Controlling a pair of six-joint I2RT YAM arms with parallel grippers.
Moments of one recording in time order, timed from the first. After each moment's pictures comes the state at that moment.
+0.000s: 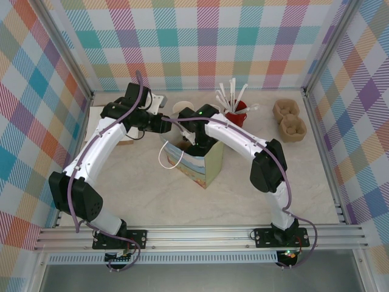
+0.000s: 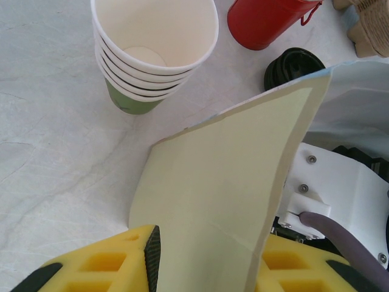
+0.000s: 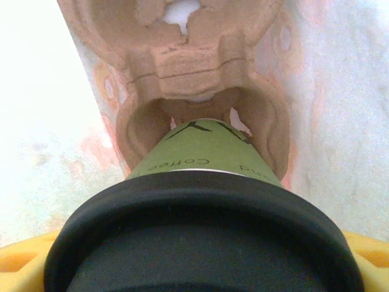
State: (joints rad) left arm -0.32 1.55 1.56 -0.95 0.32 -0.11; right arm 0.81 2.10 2.01 -1.48 -0.03 0.09
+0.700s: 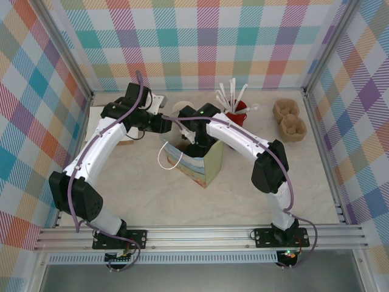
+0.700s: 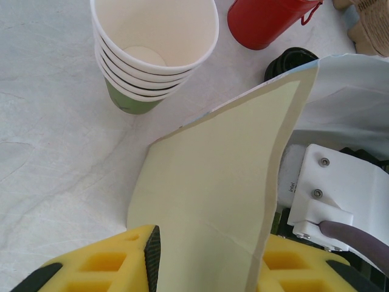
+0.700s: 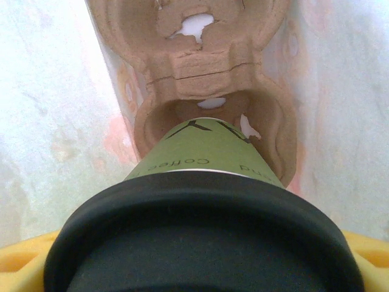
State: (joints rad) left arm -0.32 1.55 1.56 -0.95 0.32 -0.11; right arm 0.81 2.08 2.01 -1.47 -0.06 0.09
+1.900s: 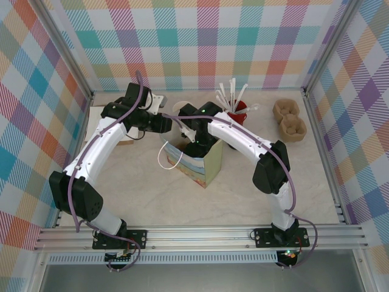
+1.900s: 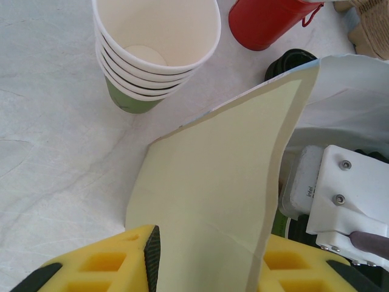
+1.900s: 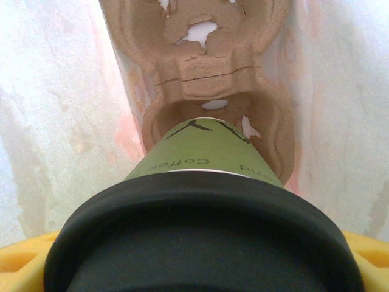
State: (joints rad) left arm -0.32 1.56 1.56 -0.95 0.32 -0.13; right arm 0.81 2.07 2.03 -1.48 -0.07 0.09
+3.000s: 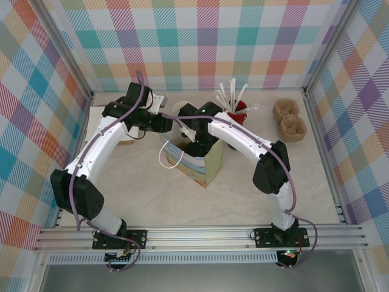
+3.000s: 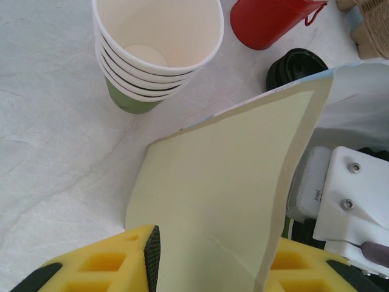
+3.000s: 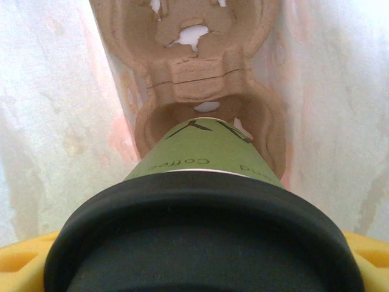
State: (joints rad) left arm -0.32 1.57 1.57 -0.94 0.32 -0.13; right arm 0.81 2.07 2.03 -1.47 -0.03 0.07
